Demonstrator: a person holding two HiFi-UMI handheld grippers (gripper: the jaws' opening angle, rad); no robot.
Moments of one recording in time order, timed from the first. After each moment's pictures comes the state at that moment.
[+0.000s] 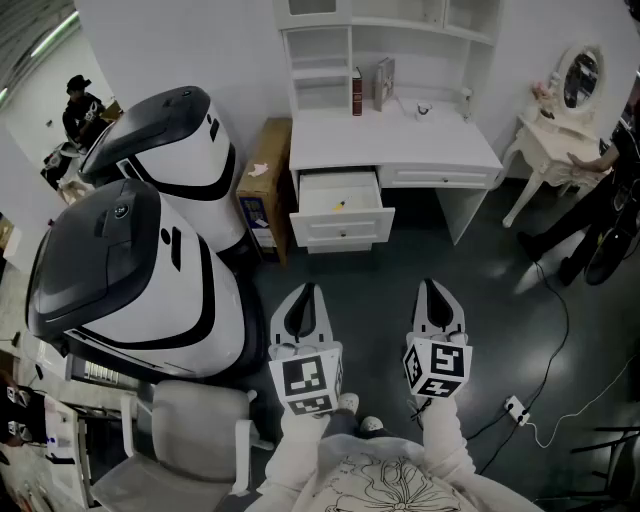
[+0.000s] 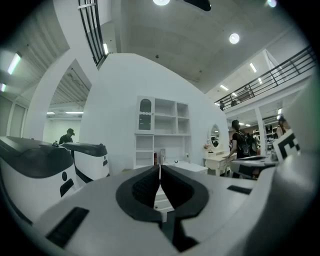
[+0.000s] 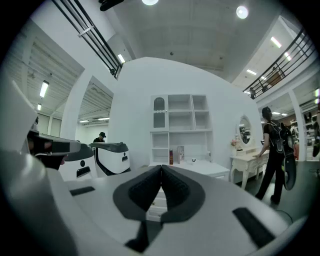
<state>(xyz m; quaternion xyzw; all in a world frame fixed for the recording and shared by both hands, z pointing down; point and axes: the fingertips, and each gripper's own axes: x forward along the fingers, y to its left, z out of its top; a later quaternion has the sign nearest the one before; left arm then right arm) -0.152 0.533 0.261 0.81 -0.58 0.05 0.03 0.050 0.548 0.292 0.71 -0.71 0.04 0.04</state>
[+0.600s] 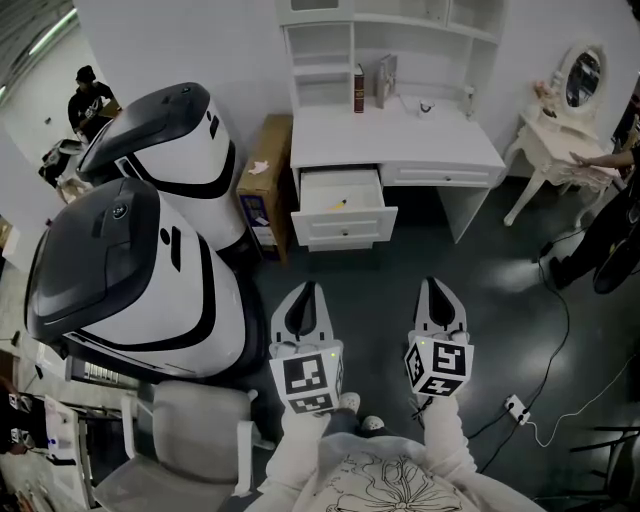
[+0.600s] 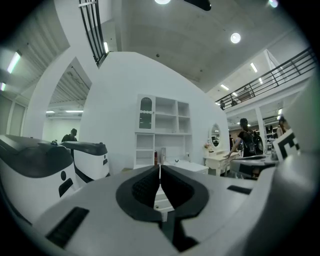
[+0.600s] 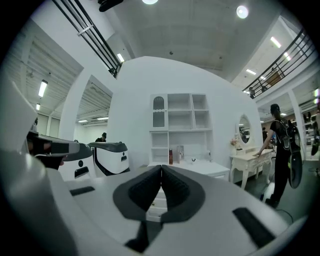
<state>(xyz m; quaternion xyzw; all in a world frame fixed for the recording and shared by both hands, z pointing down) -0.159 0.517 0.266 0.81 -0.58 0.05 0.03 0.046 0.533 0.297 0.71 -0.70 0.04 0.04</state>
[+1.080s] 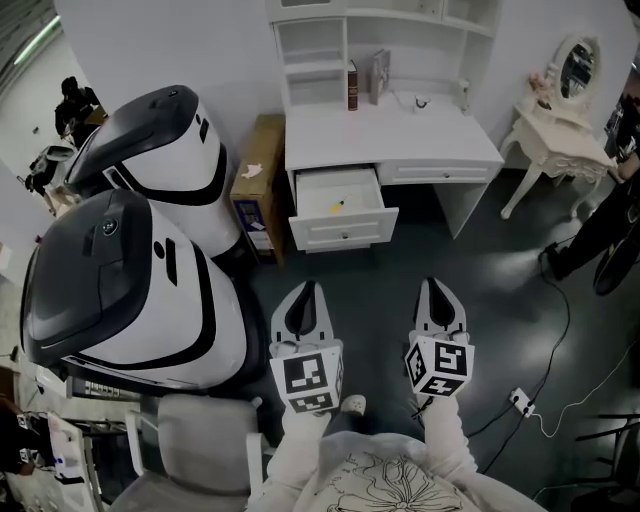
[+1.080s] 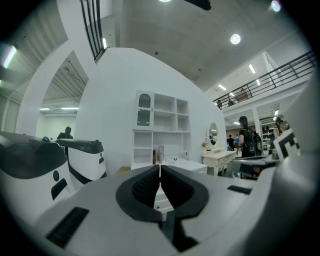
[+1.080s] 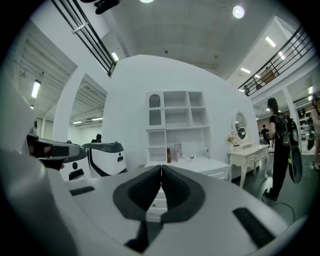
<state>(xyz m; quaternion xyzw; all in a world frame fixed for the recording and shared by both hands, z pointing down) -0.171 0.474 0.282 0.83 -0.56 0.06 0.04 0.034 0.501 0.313 0.72 -0.69 0.06 0.03</state>
